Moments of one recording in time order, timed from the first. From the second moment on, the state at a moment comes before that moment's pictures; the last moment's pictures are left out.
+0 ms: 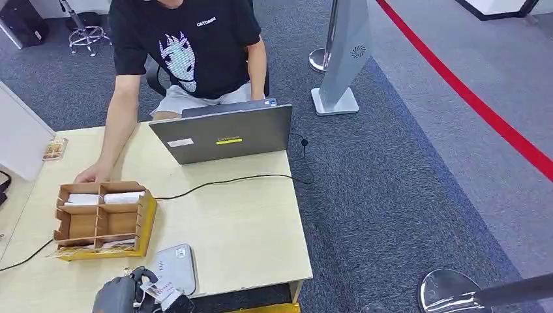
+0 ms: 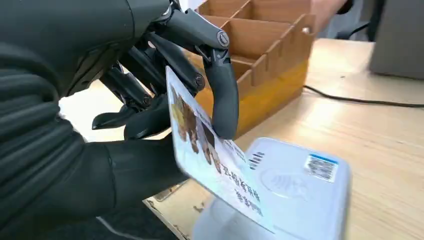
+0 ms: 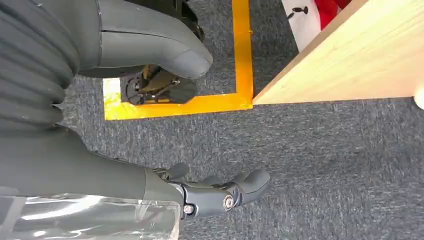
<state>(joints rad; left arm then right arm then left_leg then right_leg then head) 0.38 0.04 -0.27 -1.83 -1.09 0.18 0.15 0.31 0.35 -0.42 -1.02 0.49 -0.01 -0.29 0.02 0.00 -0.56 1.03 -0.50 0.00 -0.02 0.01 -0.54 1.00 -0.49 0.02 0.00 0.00</state>
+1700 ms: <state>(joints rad) 0.07 0.05 0.00 -1.98 -0.98 0.16 0.05 0.33 0.35 -0.36 -1.04 0.53 0.01 -0.28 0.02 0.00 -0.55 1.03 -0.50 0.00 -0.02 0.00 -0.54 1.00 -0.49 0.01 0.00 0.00</state>
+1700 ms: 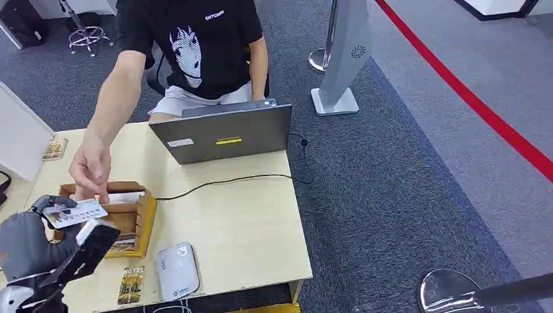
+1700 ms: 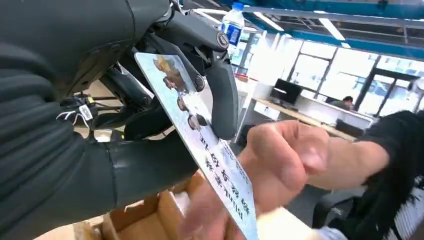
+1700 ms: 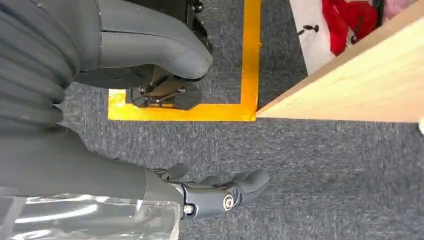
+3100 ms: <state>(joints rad) 0.27 0.46 0.02 -2.11 -1.05 -0.06 -0.08 0.27 0.35 -0.49 -0.94 0.59 0.09 -0.43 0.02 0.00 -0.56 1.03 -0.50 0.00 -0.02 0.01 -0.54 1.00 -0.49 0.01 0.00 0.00</state>
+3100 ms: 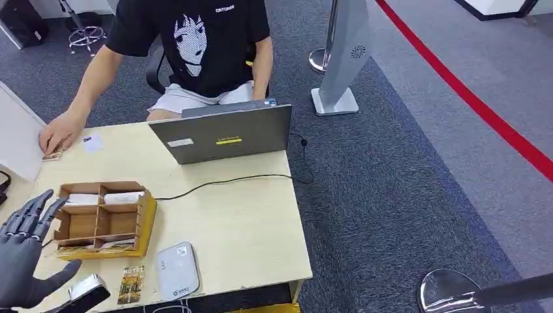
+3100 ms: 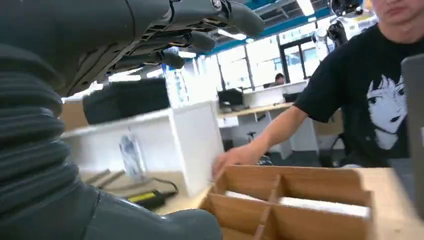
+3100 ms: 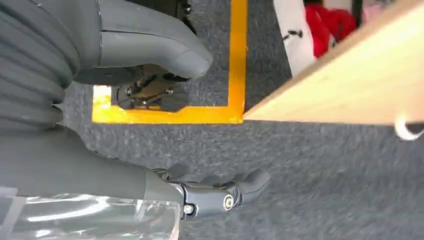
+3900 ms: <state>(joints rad) 0.27 0.56 -0.18 -2.03 -1.25 -0.01 -0.01 0.18 0.34 -0.48 -0.83 0.49 0.06 -0.43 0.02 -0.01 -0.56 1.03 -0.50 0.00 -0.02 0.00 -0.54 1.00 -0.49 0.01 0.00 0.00</state>
